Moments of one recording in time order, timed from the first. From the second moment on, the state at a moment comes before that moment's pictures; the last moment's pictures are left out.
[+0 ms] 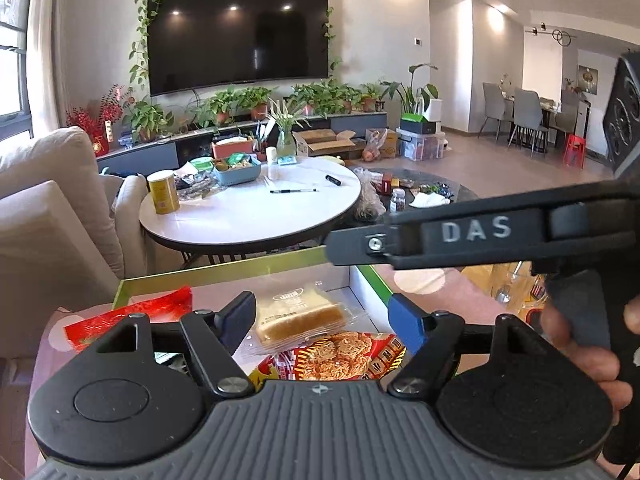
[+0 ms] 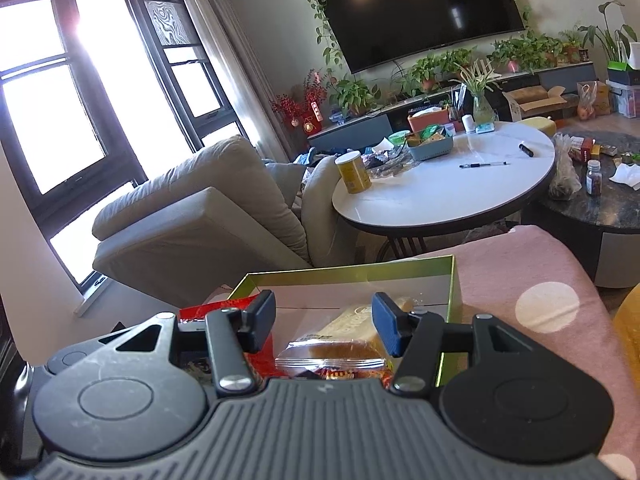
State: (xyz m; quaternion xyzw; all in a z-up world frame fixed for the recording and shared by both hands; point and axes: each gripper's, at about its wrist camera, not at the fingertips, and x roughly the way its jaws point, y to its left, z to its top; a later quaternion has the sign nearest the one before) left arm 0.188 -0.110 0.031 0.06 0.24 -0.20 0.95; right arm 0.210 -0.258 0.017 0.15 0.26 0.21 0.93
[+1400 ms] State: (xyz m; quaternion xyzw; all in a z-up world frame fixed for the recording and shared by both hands) left arm 0.078 -0.126 -0.041 0.03 0.36 -0.30 0.88; right arm 0.071 -0.278 -0.042 0.15 0.33 0.10 0.93
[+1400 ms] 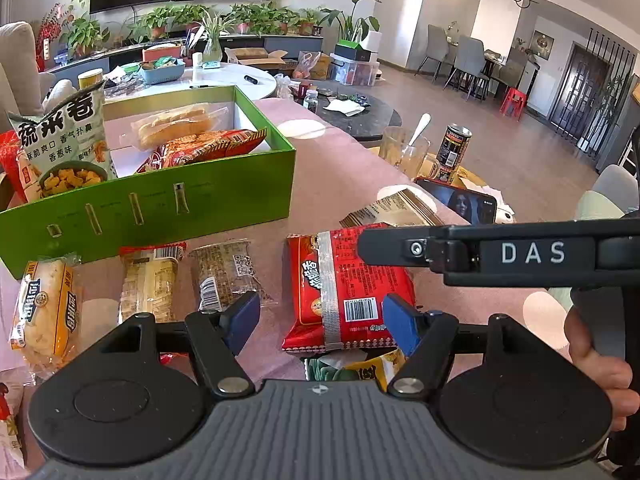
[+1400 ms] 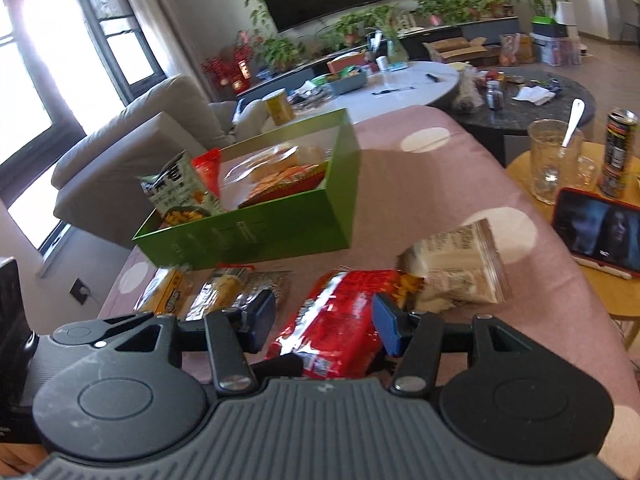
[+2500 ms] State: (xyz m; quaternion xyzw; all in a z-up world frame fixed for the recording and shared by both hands) left arm 0.078 -0.146 -0.044 0.03 0.36 -0.33 0.87; right arm 0.082 -0.285 -0.065 0.18 0.38 0.11 0.90
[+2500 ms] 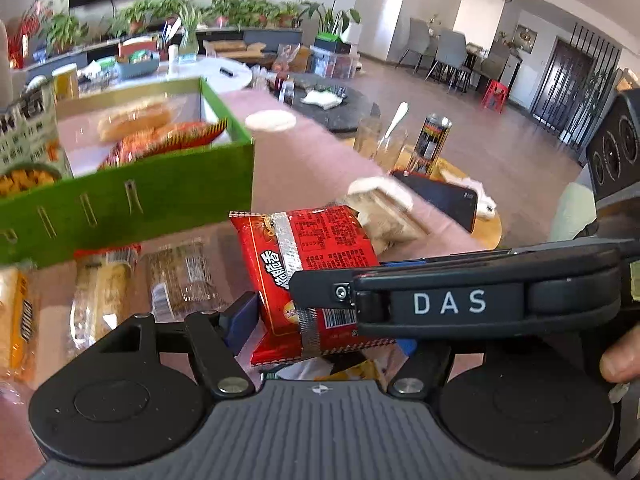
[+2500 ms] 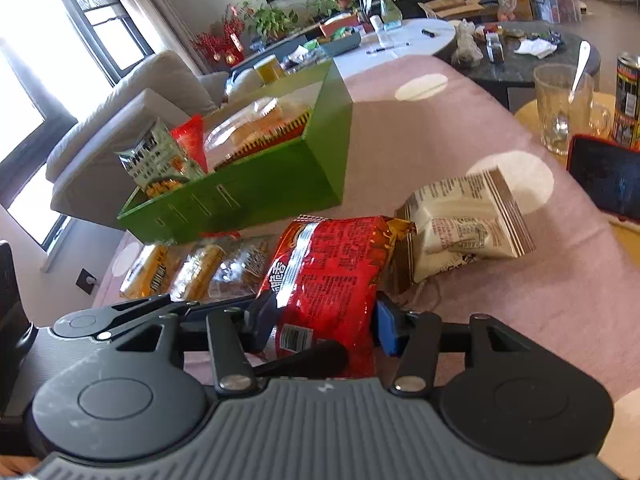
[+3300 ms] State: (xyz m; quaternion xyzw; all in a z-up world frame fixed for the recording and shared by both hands) left arm 0.081 -0.121 0.020 0.04 0.27 -0.28 0.92; right arm 0.095 -0.261 0.000 0.15 0.29 0.17 0.93
